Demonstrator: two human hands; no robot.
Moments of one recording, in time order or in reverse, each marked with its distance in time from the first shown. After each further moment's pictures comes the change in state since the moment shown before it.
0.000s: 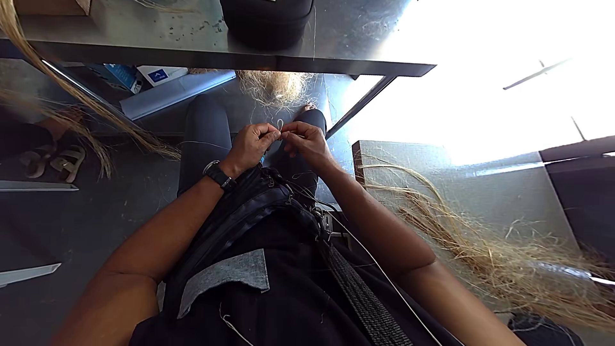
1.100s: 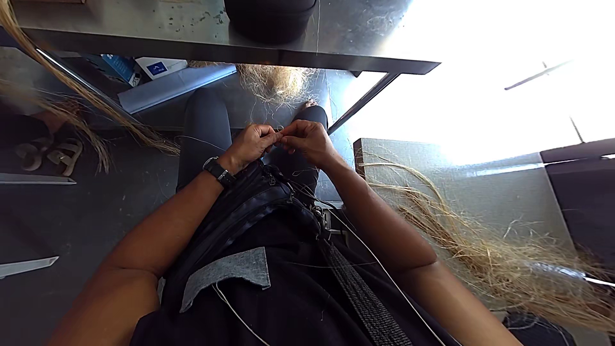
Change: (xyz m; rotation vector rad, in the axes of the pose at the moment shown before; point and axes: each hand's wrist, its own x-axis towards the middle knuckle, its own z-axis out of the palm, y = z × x) left_hand -0.001 -0.004 0.002 -0.288 -0.145 -0.260; right_hand 0.002 -0.004 -0.007 -0.069 -0.127 0.011
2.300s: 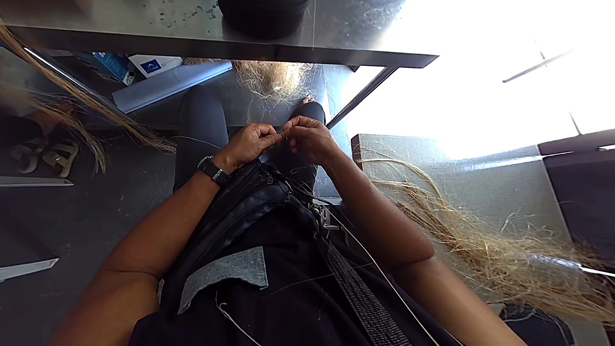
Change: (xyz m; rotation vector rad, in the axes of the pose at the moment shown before) left_hand -0.001 0.002 -0.002 0.071 -0.115 0.101; right_hand 0.002 0.000 -0.005 0.422 0.094 0.300
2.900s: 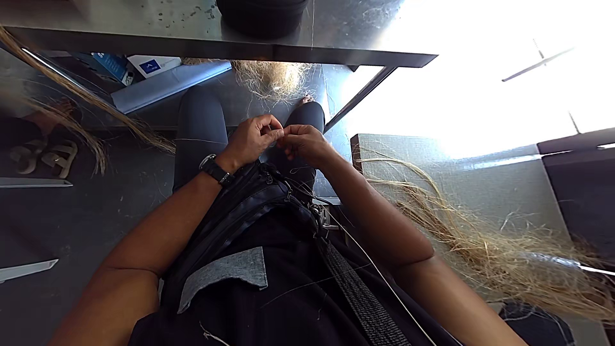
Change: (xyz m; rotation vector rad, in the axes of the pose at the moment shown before) left_hand 0.005 0.007 0.003 0.363 0.187 0.163; right_hand -0.006 -0.001 0.011 -0.188 -0.020 0.129
